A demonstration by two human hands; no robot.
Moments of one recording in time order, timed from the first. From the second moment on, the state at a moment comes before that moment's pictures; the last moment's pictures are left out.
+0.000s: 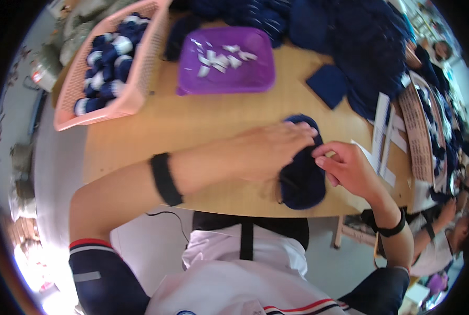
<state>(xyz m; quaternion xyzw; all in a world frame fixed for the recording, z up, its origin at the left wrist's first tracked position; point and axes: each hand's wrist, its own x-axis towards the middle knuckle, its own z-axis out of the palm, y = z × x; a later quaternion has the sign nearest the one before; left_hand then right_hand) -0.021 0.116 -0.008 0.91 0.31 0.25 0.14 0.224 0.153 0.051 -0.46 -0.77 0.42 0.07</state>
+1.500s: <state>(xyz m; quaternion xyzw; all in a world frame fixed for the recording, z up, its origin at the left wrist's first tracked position) -0.012 0.116 0.003 0.87 0.40 0.13 0.24 0.242 -0.022 -0.019 -0.18 -0.55 0.82 -0.02</state>
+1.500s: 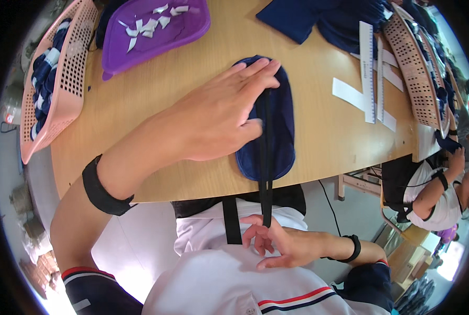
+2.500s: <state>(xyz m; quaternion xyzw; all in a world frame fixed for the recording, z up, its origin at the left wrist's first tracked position) -0.004 0.102 -0.014 0.86 0.43 0.21 0.16 0.185 0.163 0.049 -0.42 -0.85 0.31 0.08</state>
